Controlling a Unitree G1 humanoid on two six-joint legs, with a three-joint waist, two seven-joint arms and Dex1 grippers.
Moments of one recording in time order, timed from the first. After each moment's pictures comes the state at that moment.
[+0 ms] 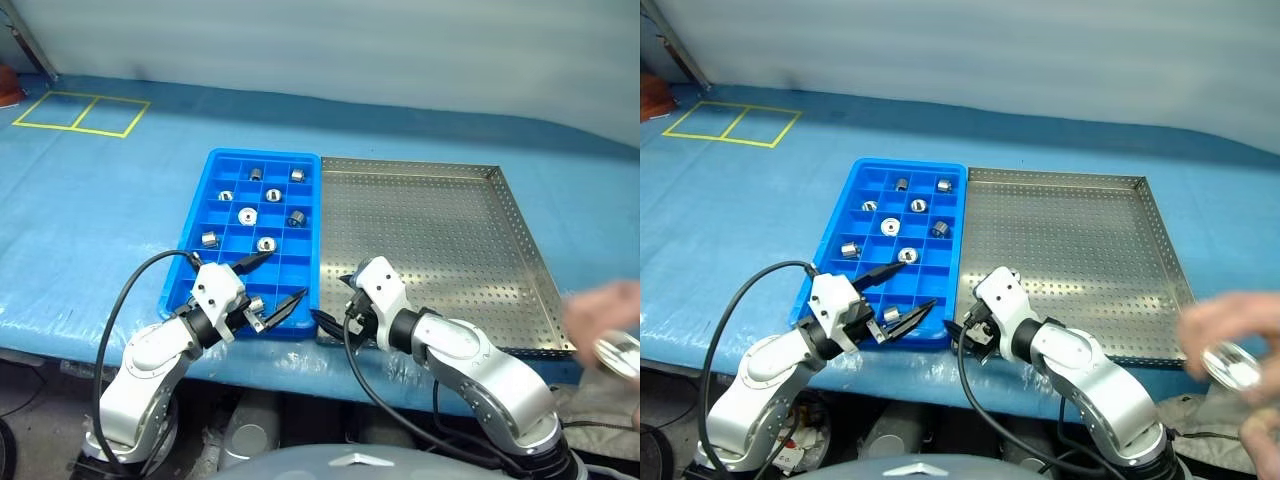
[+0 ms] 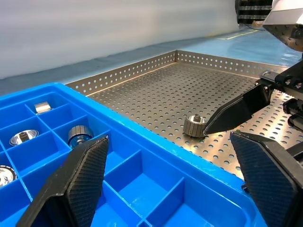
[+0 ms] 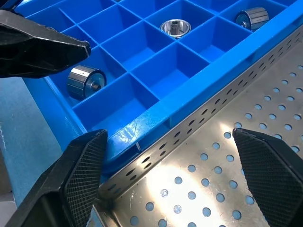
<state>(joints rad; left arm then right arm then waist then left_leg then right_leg) 0.17 0.44 -0.09 -0.53 -0.31 0.23 -0.63 -0.02 -0.40 0.30 -0.75 0.33 0.97 0.36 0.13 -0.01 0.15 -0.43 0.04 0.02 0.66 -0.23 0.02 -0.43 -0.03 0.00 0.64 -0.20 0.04</state>
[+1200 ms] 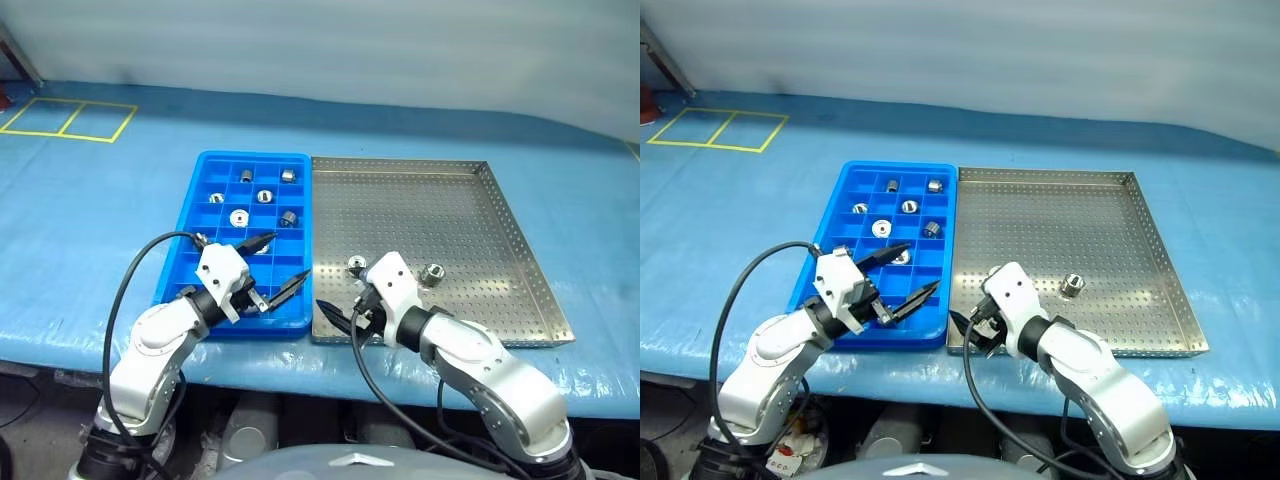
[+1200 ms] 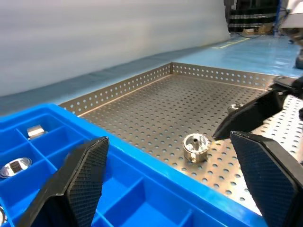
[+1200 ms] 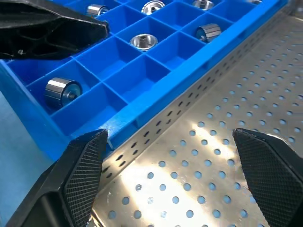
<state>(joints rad) 0.04 0.41 -0.09 -0.45 -0.31 0.23 -0.63 0.02 -0.40 0.23 -0.82 0.33 0.97 0.32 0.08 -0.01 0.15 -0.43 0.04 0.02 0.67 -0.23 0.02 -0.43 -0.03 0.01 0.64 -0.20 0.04</state>
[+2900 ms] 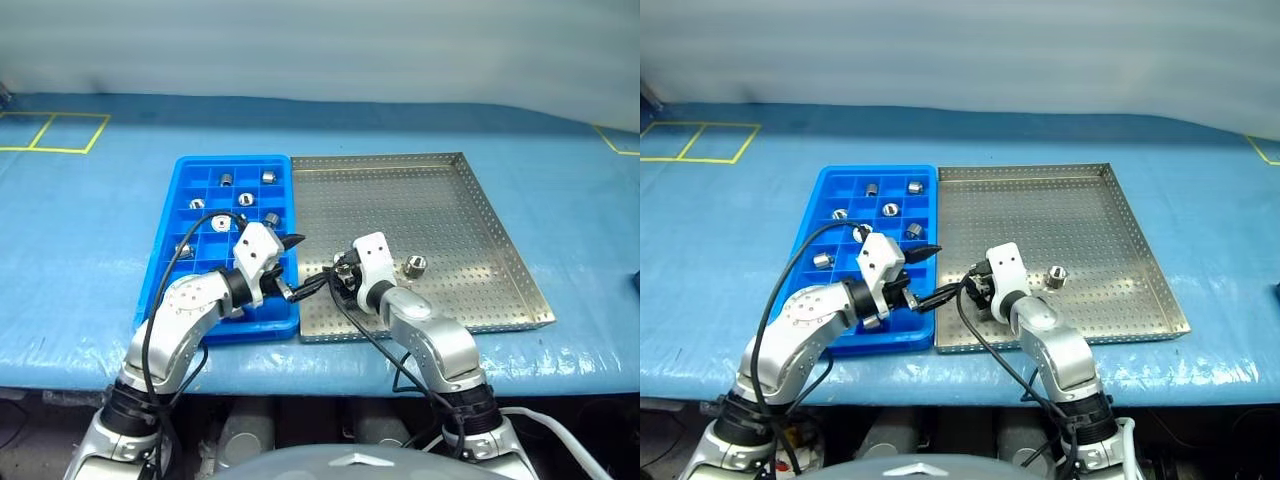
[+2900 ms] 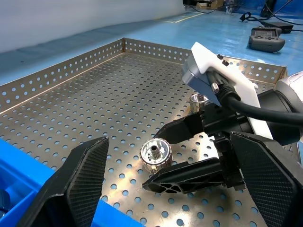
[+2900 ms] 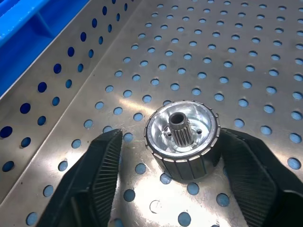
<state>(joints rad) -0.15 0.41 -0.19 -0.41 -0.33 0.52 -0.65 -0.16 -0.12 0.22 -0.25 0.18 0.79 0.16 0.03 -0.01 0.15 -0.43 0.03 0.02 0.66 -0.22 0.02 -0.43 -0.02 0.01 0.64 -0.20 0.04</state>
